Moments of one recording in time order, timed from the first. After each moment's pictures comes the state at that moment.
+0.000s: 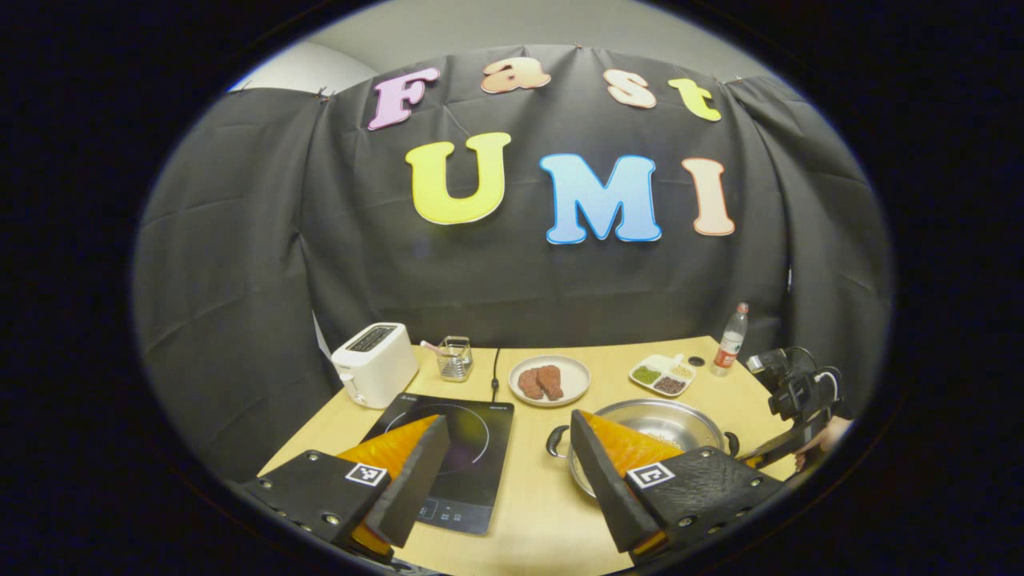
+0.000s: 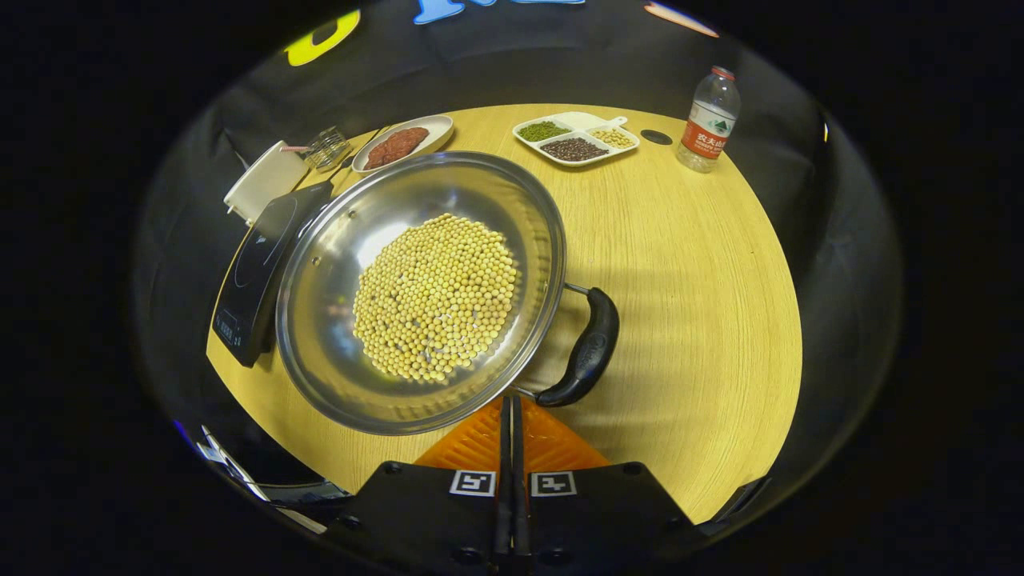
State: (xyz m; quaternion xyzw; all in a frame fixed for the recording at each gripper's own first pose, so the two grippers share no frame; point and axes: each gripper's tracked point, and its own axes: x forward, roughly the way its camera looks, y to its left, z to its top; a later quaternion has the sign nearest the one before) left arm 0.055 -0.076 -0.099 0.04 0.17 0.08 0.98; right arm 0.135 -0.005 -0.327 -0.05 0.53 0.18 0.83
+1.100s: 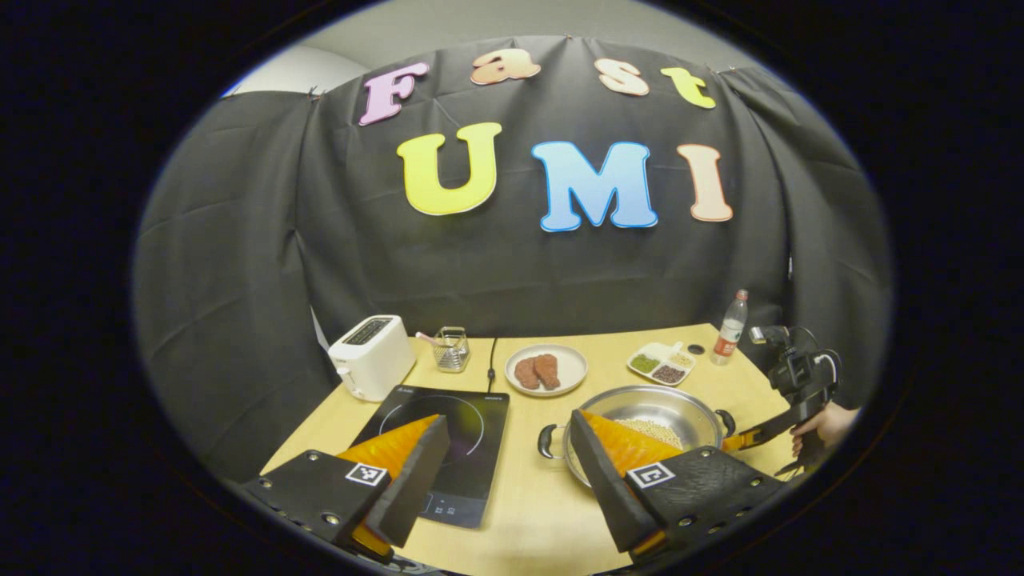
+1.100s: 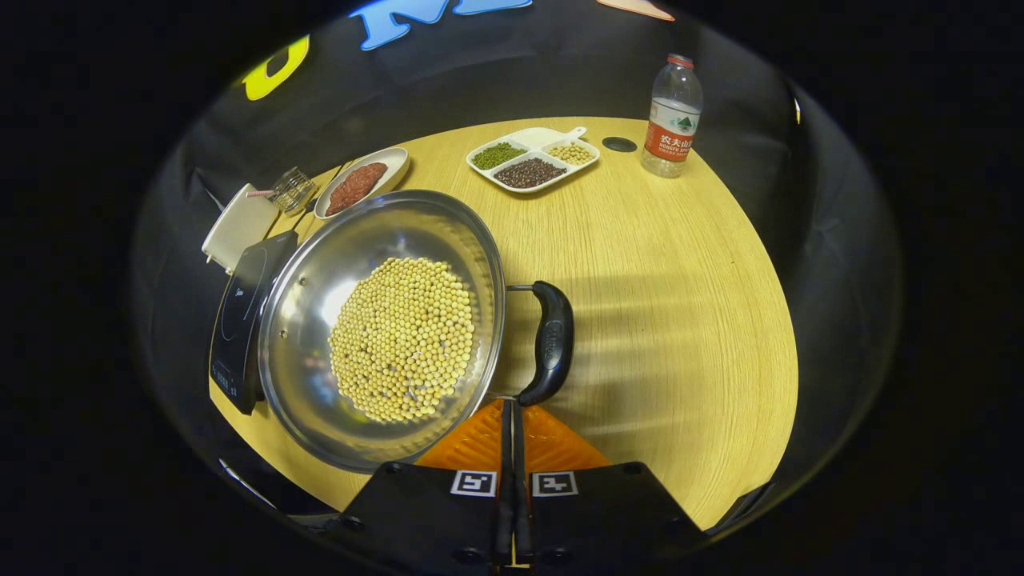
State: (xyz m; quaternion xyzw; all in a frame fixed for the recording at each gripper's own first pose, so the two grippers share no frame) left arm 0.057 -0.091 -0.113 0.05 0.19 0.08 0.98; right arm 0.179 -0.017 -0.330 -0.01 0.51 0.15 0.85
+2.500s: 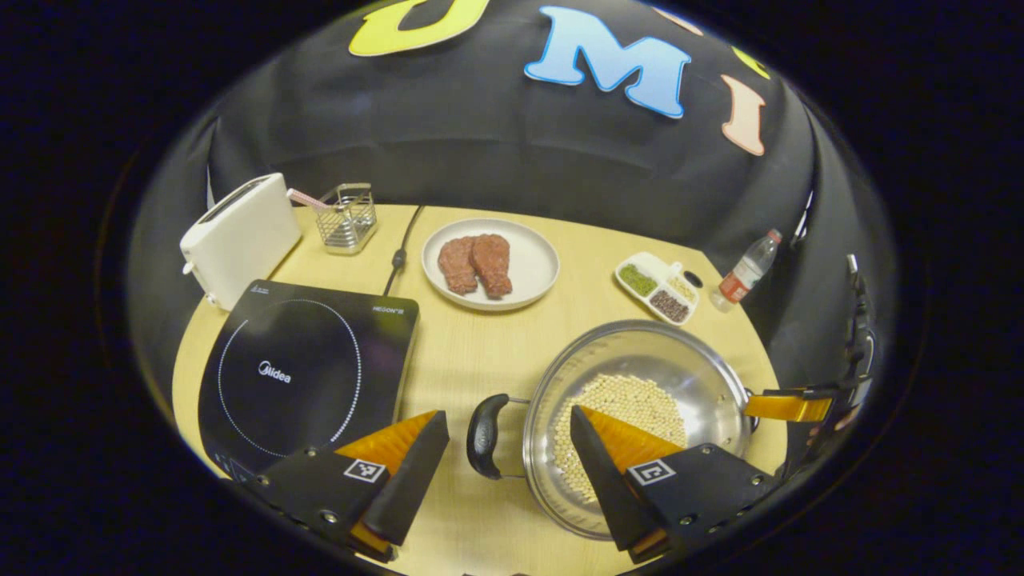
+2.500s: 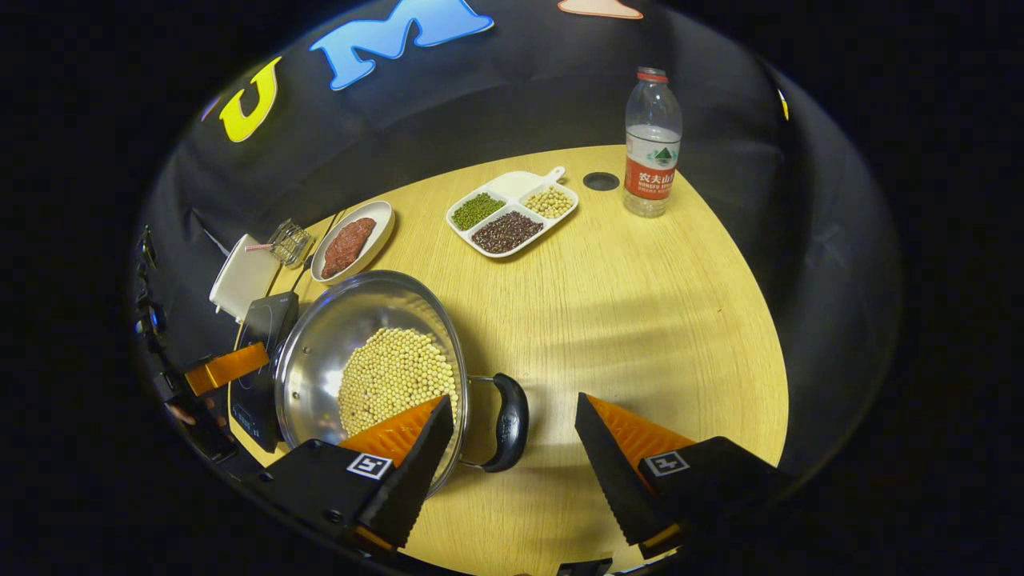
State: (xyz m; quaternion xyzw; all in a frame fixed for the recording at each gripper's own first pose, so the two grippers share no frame) left arm 0.204 -0.112 -0.338 -0.06 0.42 -0.01 0.90; right arm 0.246 -0.029 -0.311 0.05 0.48 0.16 0.86
